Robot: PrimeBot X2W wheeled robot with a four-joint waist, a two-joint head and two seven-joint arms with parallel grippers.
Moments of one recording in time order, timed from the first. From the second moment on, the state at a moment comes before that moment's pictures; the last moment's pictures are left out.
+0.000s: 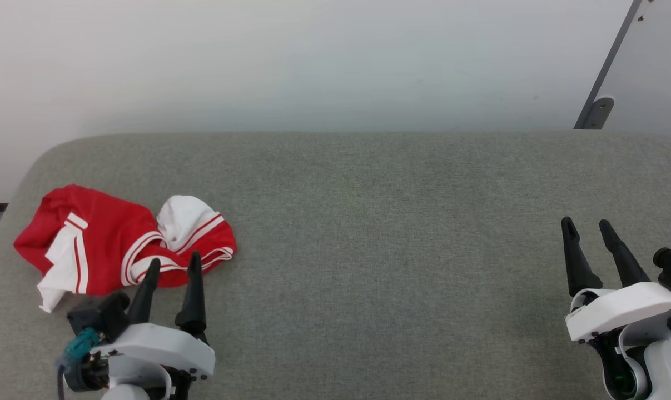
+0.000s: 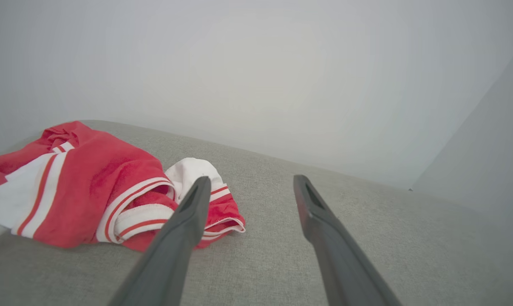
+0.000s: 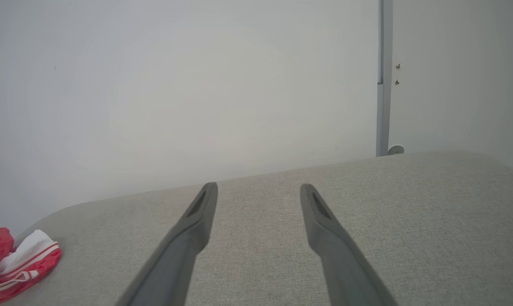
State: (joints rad) left arm -0.14 0.17 -0.05 0.22 -0.47 -0.01 -0.15; right arm -0.28 -0.19 0.04 0.36 0.47 0.13 -0.15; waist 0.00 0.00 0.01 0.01
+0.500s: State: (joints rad) left arm -0.15 0.19 -0.06 0.23 -0.36 0.00 -0.19; right arm -0.30 -0.21 0.05 0.36 0.37 0.13 -0.19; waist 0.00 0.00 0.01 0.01
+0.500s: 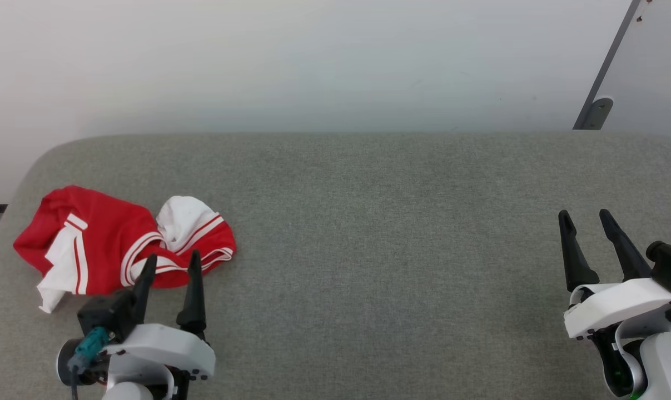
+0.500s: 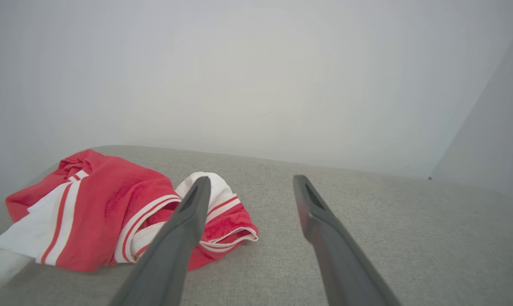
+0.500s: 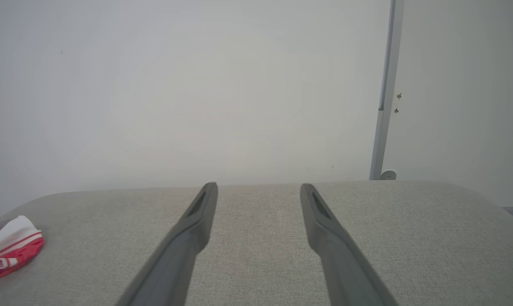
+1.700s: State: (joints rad) left arm -0.17 0.14 0.04 0.32 -0.15 -0.08 -0.26; right arm -0.30 -0.19 0.03 0.36 0.25 0.13 -0.26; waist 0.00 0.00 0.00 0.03
